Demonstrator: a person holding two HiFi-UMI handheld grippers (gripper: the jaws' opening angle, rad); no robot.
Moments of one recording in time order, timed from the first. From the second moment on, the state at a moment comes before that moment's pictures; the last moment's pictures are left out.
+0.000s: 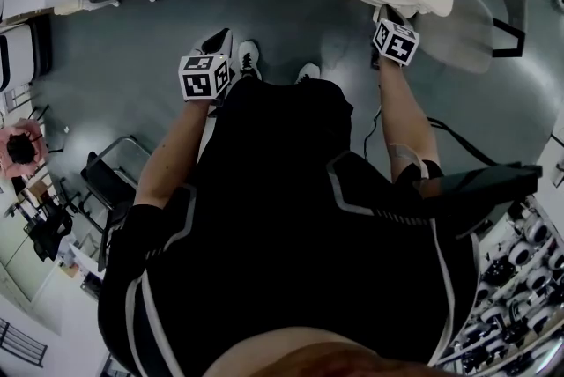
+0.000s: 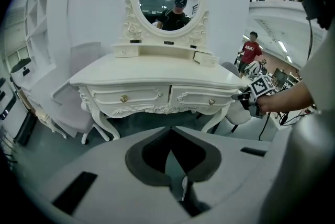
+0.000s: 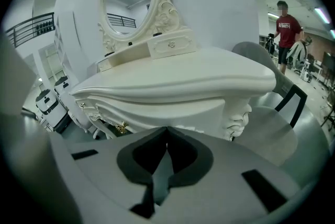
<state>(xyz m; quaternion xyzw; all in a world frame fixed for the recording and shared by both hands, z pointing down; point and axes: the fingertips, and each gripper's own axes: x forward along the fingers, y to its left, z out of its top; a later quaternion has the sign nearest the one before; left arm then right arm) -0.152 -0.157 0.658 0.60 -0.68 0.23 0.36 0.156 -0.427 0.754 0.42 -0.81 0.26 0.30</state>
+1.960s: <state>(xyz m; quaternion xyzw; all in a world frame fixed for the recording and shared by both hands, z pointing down) -0.173 -0.275 0.462 0.80 -0.57 0.11 0.18 0.139 -0.382 0.516 0.53 -0.81 0.17 0.18</state>
